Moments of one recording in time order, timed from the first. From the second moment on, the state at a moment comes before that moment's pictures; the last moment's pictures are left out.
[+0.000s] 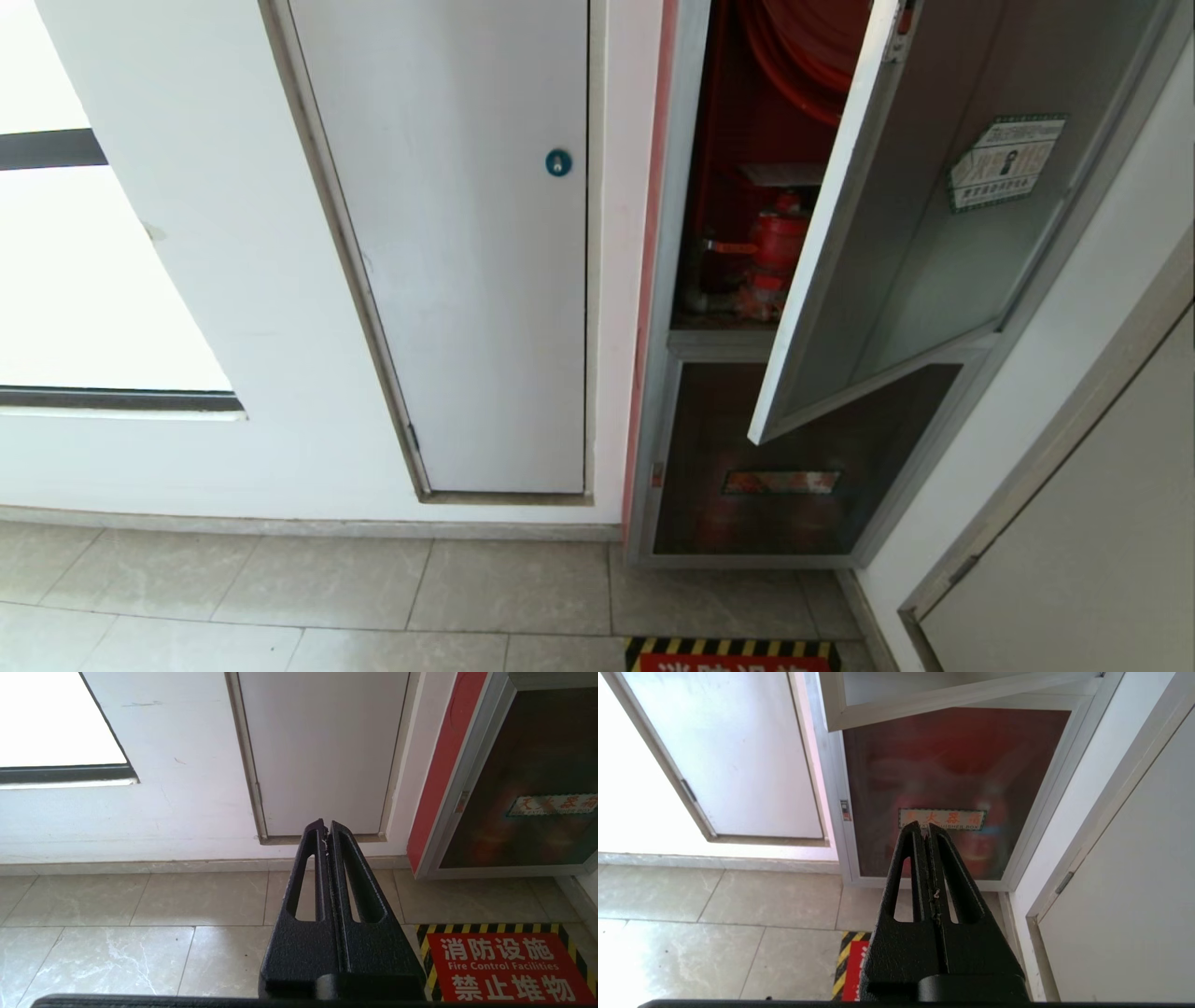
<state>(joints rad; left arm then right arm) 0.01 0.00 0.00 0.00 -0.04 0.03 0.01 0.02 0.00 -0.01 -0.01 0.01</state>
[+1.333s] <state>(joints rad) 0.01 0.00 0.00 0.00 -0.04 0.03 0.42 1.15 -0.75 -0.36 0.01 -0.01</state>
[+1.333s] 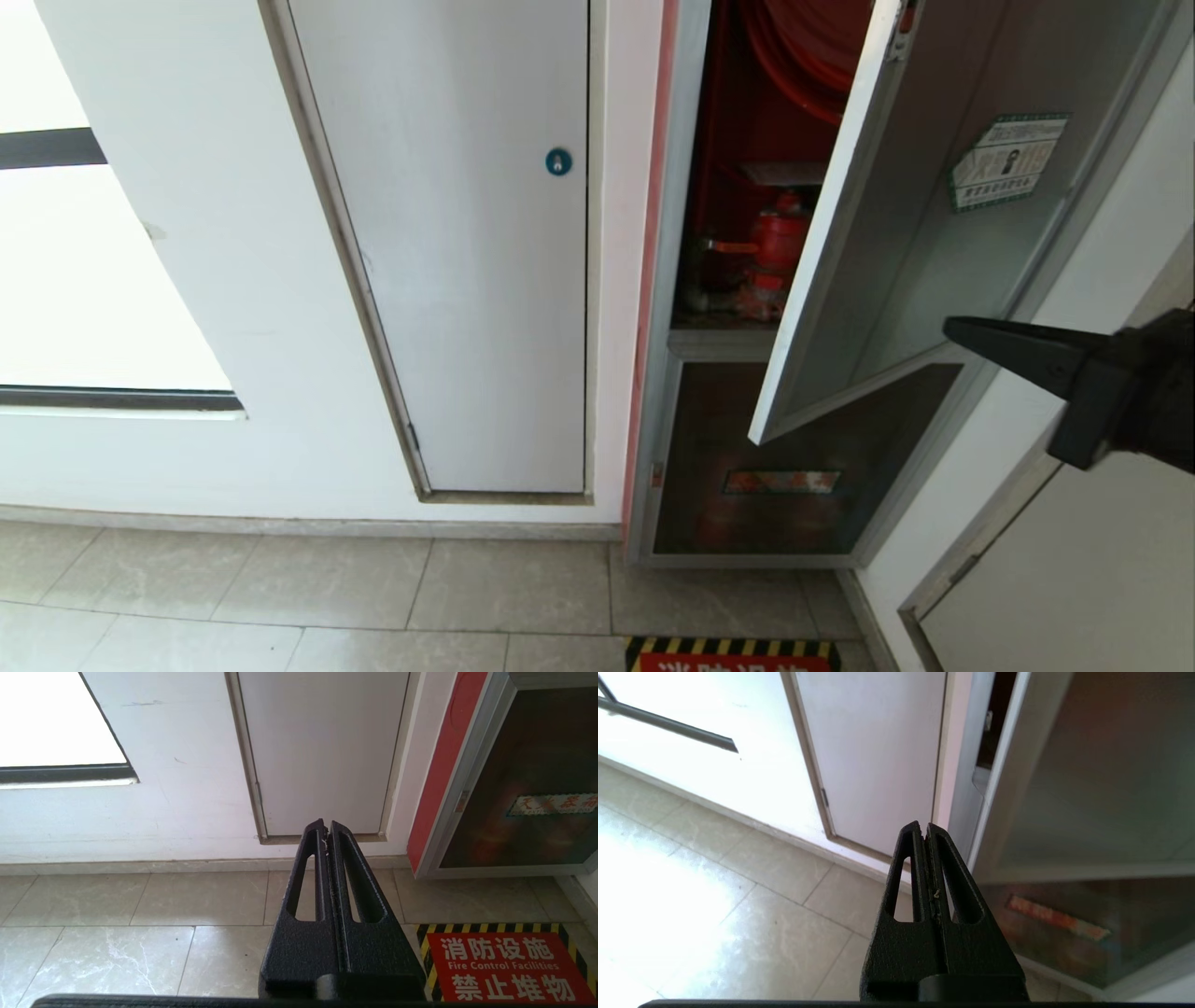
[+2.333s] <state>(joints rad) 0.01 0.00 0.00 0.00 -0.04 0.03 0.56 1.66 -1.06 -0.83 -0.32 -0.14</state>
